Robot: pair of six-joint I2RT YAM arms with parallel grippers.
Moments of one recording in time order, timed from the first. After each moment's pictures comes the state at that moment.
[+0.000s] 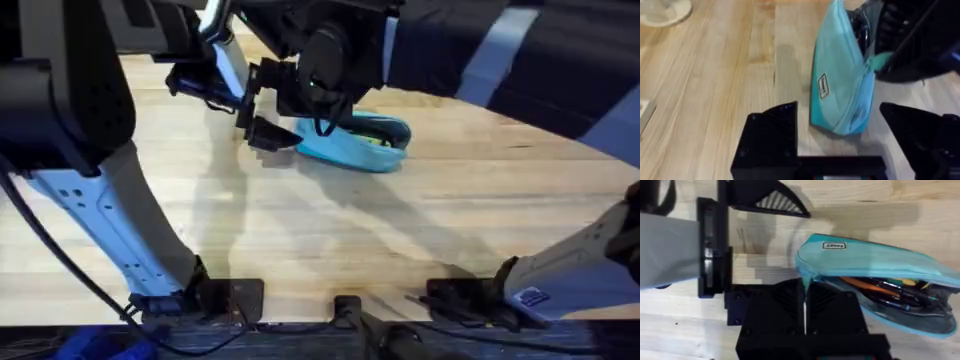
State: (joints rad) left arm 0.04 2.06 1.34 -1.11 1.17 1.81; right arm 0.88 1.82 1.61 -0.93 0.26 0.87
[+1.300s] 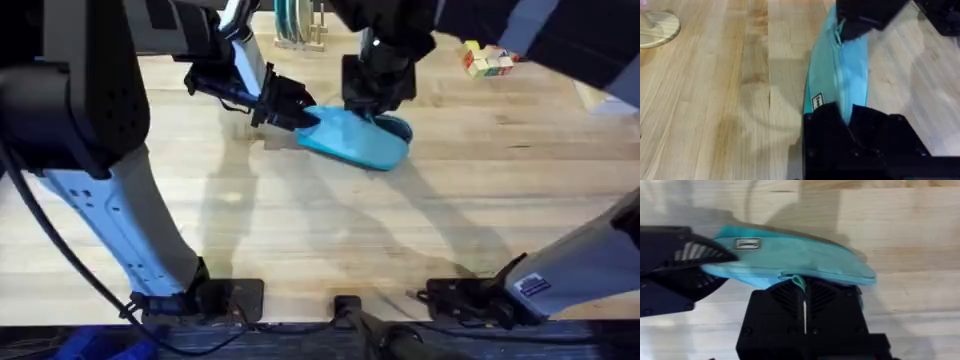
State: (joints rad) left arm -0.04 2.06 1.34 -1.05 1.21 1.72; right arm 0.64 1.82 1.62 -1.19 0.21 0.68
